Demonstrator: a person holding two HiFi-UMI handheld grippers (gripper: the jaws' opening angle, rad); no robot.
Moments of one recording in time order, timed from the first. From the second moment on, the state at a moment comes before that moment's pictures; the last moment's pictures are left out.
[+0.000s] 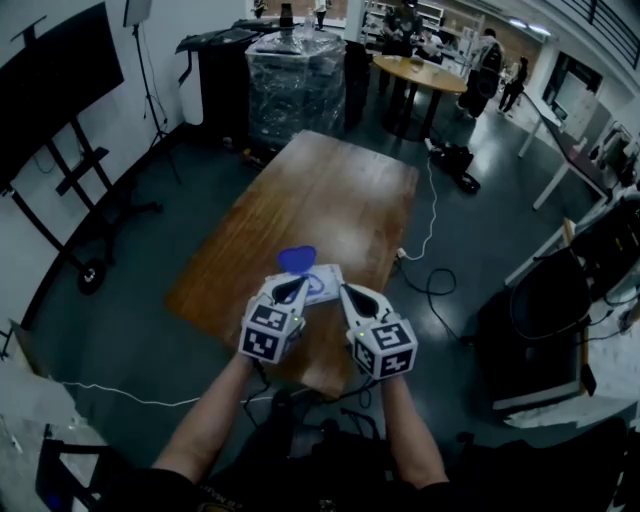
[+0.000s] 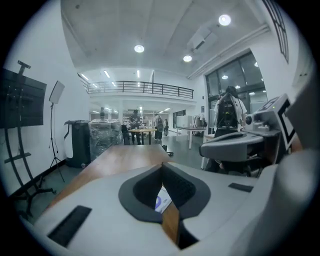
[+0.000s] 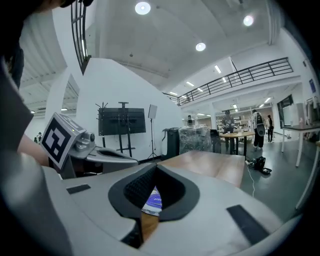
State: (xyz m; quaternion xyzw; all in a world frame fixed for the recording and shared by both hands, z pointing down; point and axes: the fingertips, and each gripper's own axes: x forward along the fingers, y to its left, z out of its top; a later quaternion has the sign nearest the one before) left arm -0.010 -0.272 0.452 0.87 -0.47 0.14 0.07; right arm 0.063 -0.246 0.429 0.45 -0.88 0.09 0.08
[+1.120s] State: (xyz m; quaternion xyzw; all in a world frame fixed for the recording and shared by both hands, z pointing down) left arm 0.027 -0.183 0.396 0.85 -0.51 0.10 0.05; right arm 0.071 -0.172 0.359 0.36 -0.93 0.06 0.00
